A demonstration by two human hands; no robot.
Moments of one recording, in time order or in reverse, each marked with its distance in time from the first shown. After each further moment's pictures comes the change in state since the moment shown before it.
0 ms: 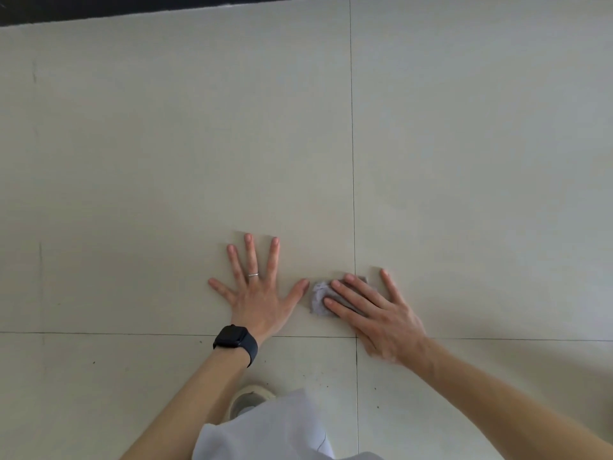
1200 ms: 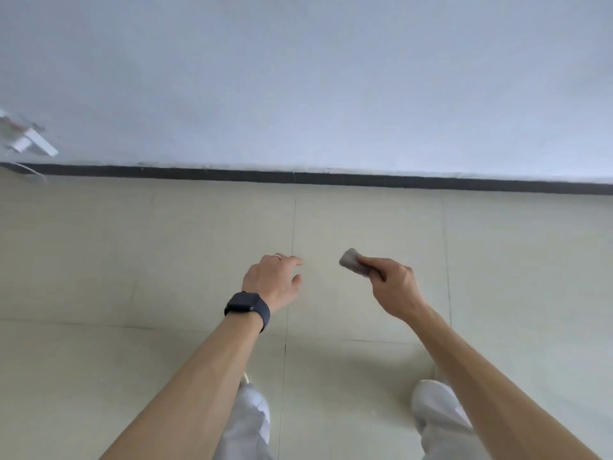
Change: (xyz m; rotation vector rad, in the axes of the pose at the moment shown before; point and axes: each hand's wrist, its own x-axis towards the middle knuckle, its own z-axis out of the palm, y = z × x) left_hand -0.251 0.208 -0.441 -0.071 -0.034 0.197; right_hand -0.066 0.088 -0.552 0.769 -0.017 0.819
